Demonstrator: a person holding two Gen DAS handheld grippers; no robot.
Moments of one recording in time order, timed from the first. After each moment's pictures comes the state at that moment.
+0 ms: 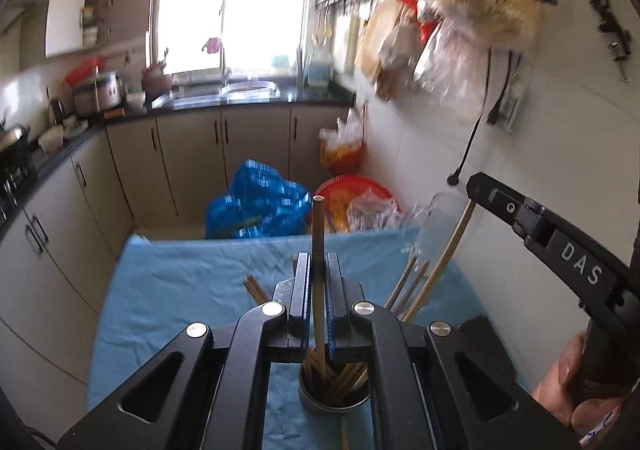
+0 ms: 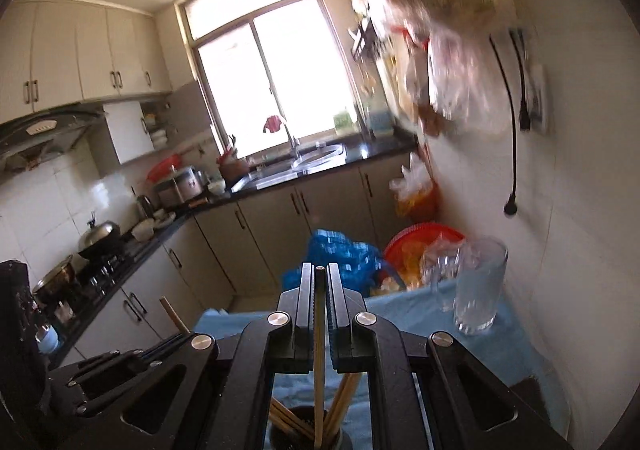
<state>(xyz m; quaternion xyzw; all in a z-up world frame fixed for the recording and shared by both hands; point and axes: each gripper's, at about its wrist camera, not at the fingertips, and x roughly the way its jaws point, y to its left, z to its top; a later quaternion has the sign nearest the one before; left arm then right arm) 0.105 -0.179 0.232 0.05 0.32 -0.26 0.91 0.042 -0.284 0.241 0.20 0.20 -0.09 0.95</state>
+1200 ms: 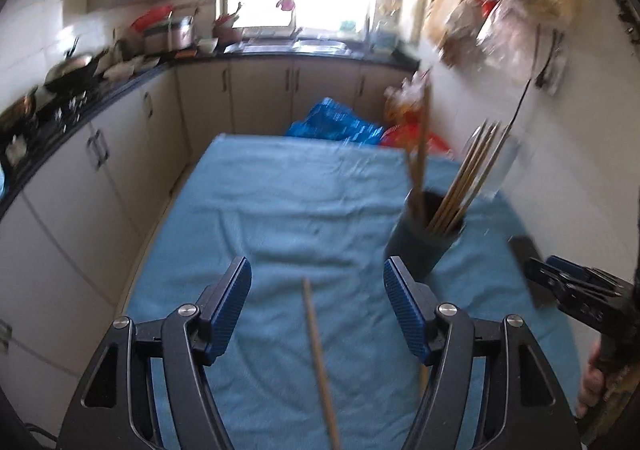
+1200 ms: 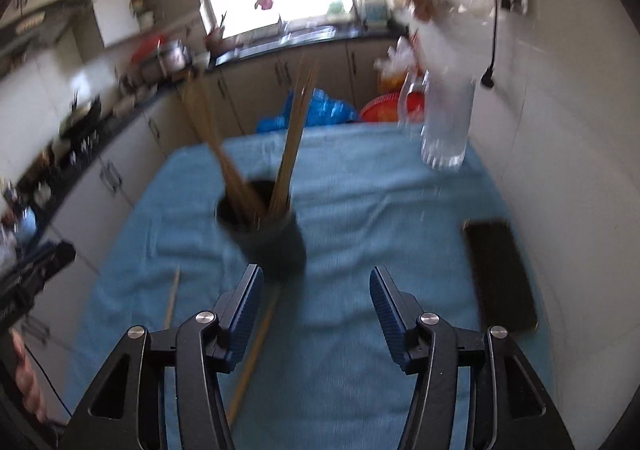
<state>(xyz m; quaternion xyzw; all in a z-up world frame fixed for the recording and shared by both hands) -0.005 -0.028 0.151 0.03 0.38 -0.15 0.91 -0.062 -0.243 0.118 0.15 0.41 -0.08 0.90</state>
